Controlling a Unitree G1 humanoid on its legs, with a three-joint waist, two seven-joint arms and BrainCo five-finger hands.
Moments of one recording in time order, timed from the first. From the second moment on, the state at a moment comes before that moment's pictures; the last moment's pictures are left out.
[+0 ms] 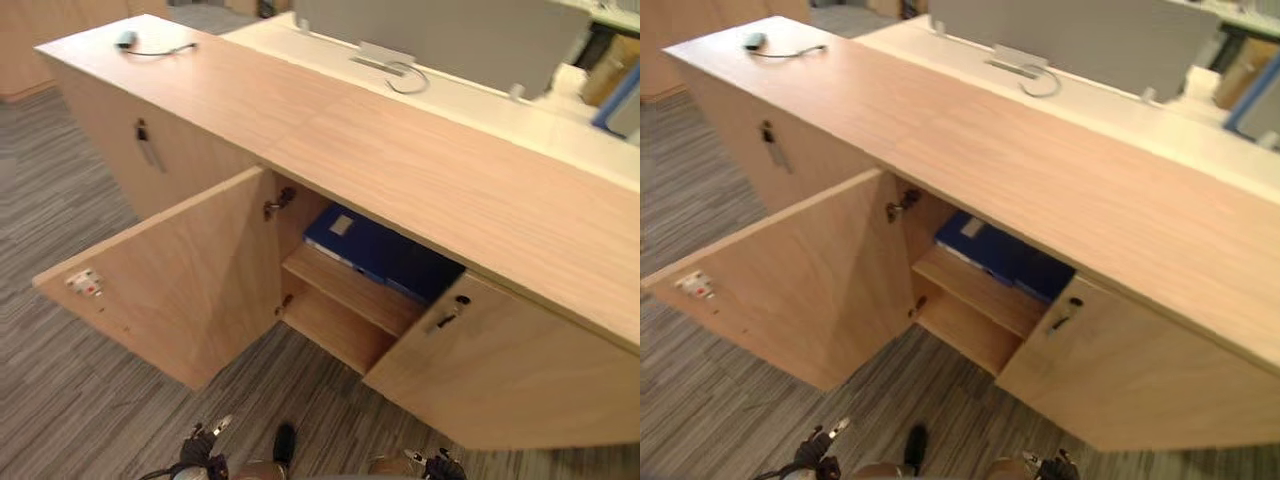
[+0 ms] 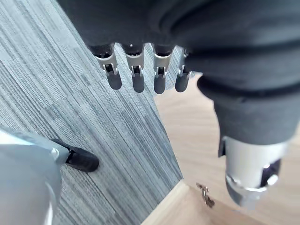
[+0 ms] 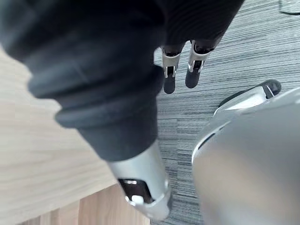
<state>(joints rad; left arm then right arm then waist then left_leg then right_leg) 0.09 0.10 0.23 1.00 -0.18 -0.10 0.13 0.10 0.02 -0.41 1.04 0.08 -0.01 -0.11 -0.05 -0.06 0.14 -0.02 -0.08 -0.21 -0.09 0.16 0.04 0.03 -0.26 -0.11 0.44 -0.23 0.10</state>
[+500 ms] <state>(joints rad) 0.08 0.07 0.28 1.00 -0.18 -0.09 0.15 0.08 0.02 -0.39 1.10 0.06 -0.01 -0.10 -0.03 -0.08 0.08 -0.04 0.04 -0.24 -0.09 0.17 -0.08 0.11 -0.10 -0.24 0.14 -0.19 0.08</state>
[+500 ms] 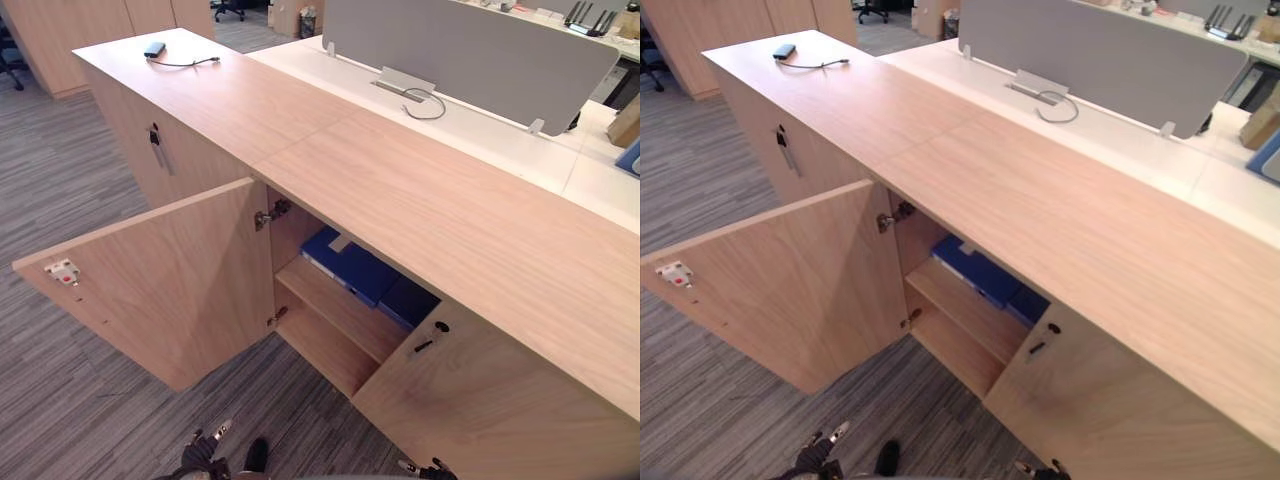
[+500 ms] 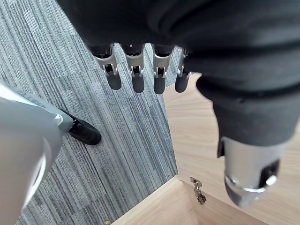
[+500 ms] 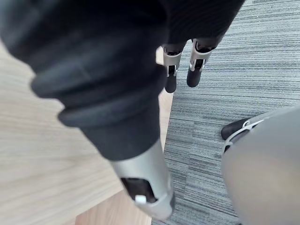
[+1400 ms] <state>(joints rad) 0.07 0.08 0.28 1.02 -0.22 -0.09 0.13 0.00 0.05 -0.46 1.14 0.06 0.00 -0.11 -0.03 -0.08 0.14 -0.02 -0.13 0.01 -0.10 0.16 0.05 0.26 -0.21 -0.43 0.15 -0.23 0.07</state>
